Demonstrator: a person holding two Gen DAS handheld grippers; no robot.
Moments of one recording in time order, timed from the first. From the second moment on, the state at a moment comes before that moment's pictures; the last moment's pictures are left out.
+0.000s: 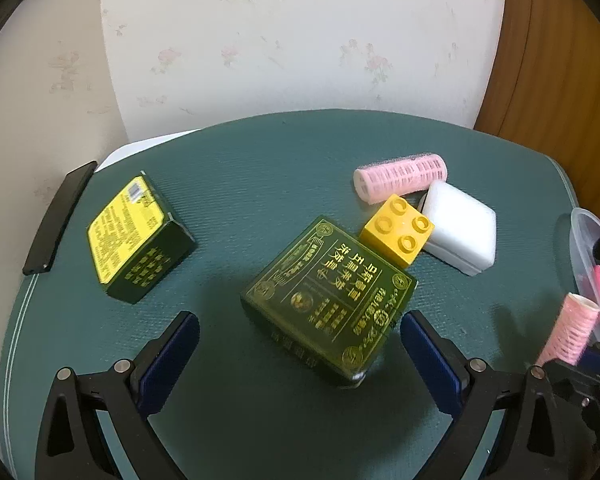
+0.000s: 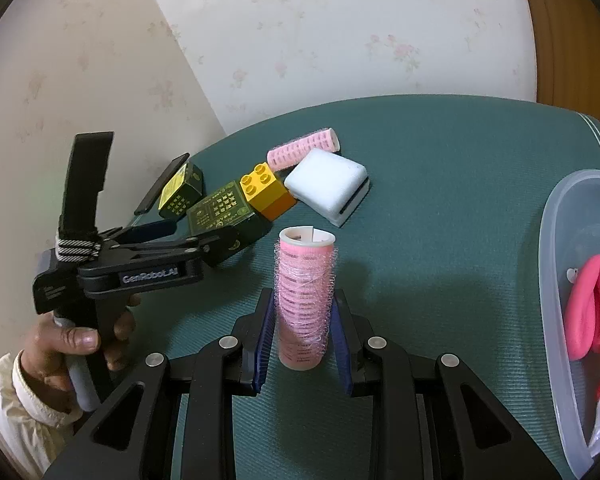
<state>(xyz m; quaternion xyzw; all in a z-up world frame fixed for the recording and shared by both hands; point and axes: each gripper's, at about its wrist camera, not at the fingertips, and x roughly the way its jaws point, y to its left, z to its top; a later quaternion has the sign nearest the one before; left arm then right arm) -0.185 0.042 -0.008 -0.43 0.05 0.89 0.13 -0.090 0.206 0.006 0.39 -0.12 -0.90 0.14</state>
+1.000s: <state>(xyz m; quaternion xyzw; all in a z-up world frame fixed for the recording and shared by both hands) -0.165 0.037 0.001 -0.41 0.04 0.90 0.14 -0.089 0.205 0.009 0.39 -0.11 -0.90 0.14</state>
